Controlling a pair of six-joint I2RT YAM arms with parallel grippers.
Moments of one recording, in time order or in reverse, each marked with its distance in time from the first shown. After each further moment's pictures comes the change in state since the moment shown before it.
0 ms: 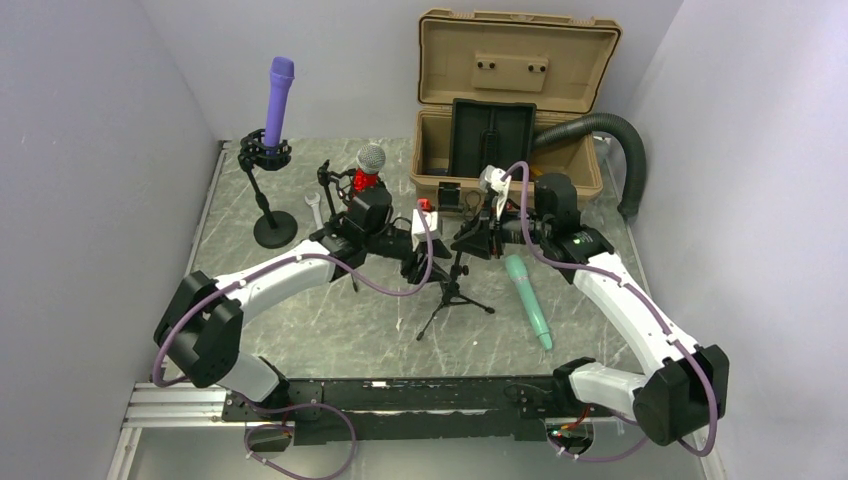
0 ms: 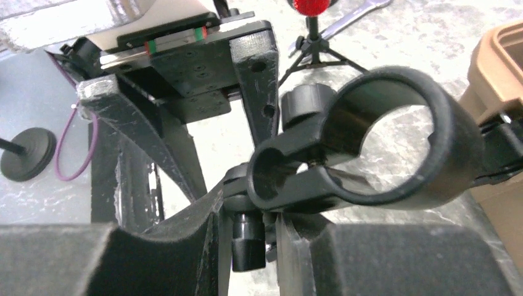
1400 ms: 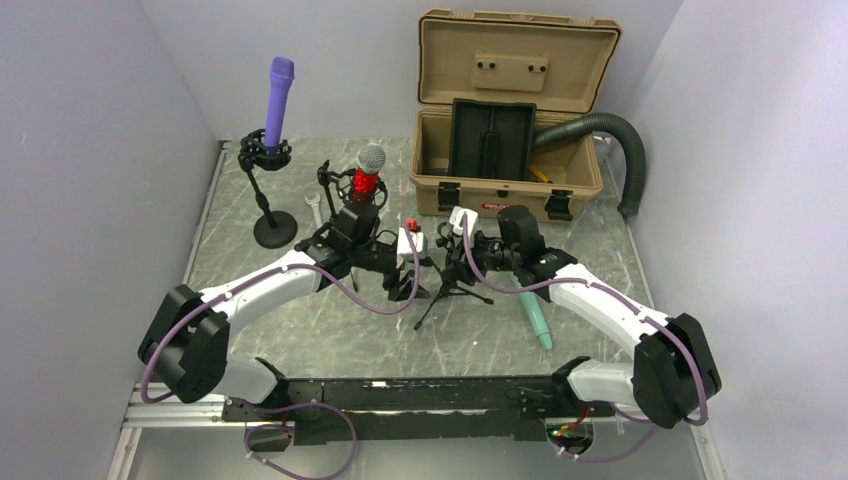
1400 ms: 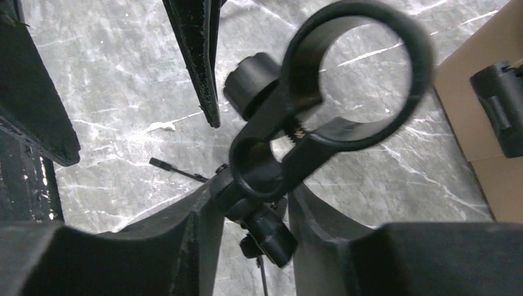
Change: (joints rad) left arm 0.050 -0.092 -0.118 -0.133 -0.014 0.195; right arm 0.153 0.083 -0.214 0.153 0.327 -0.220
